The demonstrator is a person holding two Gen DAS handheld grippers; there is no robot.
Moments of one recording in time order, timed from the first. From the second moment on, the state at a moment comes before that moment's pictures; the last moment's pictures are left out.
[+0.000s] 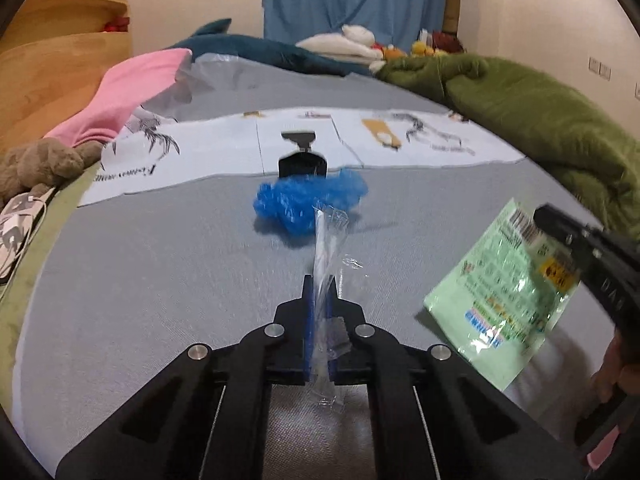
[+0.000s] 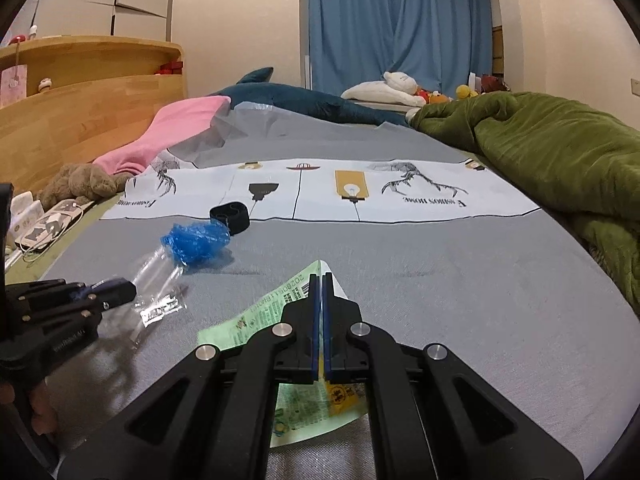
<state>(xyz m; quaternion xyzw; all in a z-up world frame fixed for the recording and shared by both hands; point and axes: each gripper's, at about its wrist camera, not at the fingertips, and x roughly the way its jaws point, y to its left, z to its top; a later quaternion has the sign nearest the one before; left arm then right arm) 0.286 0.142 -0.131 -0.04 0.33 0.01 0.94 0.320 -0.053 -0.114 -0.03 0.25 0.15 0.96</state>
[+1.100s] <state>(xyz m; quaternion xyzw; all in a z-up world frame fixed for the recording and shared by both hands) 0.221 -0.068 -0.052 -0.06 0.29 -0.18 0.94 0.172 -0.249 -0.018 -0.05 0.20 0.03 0.98</state>
